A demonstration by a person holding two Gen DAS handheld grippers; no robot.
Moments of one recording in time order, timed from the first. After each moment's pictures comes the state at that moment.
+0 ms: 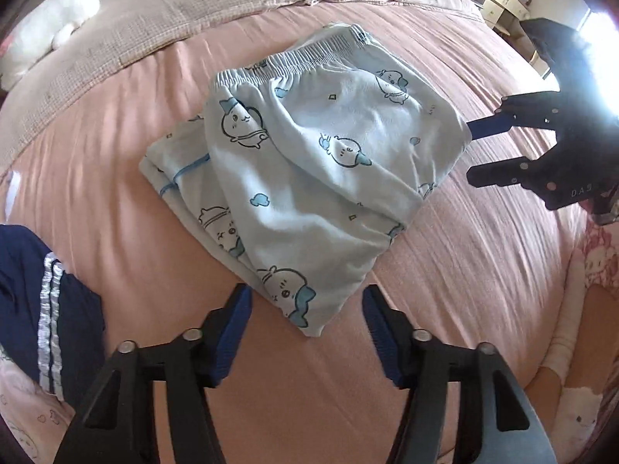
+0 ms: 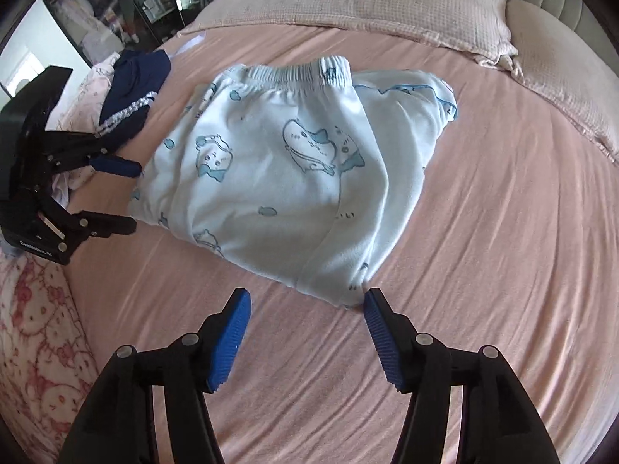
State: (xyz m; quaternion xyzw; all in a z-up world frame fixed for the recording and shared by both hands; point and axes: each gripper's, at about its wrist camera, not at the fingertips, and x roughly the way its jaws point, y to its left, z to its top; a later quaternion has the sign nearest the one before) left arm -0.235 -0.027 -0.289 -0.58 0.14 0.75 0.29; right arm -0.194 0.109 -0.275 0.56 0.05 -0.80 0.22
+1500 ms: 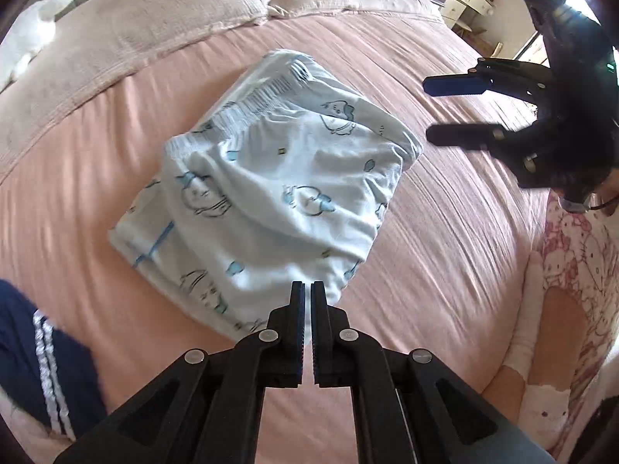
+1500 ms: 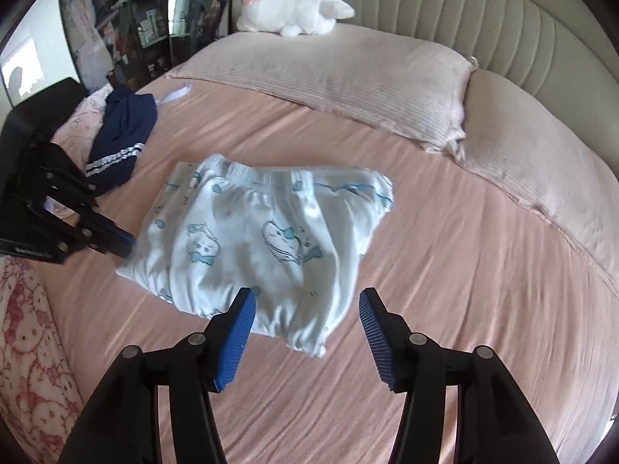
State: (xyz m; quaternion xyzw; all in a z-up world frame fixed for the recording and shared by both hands) left arm -0.243 0.010 -0.276 -0.58 0.15 0.72 0.35; right arm -0.214 0.110 -0.215 0.49 0.12 -0.84 0.21
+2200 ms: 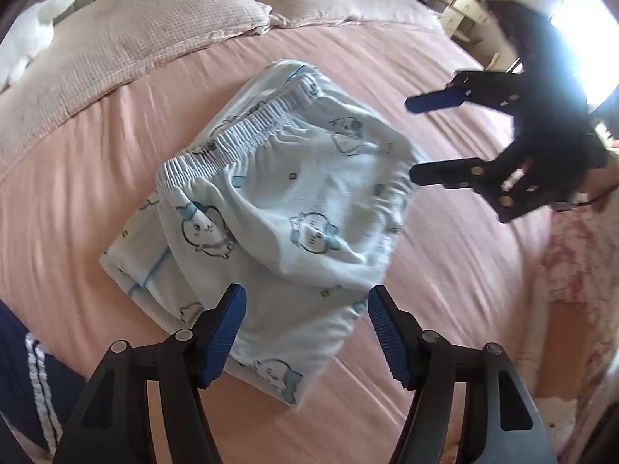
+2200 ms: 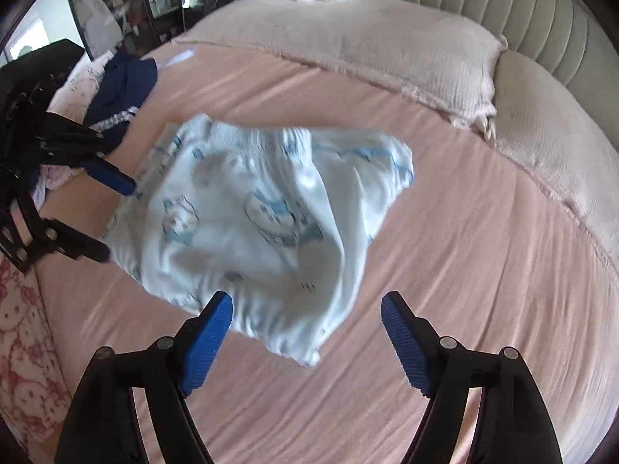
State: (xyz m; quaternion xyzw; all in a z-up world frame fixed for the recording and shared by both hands) left arm -0.266 0.005 -0.279 -0.55 0.16 0.75 0.33; right arm -0.250 0.116 -0.234 0.49 0.15 -0.84 0.19
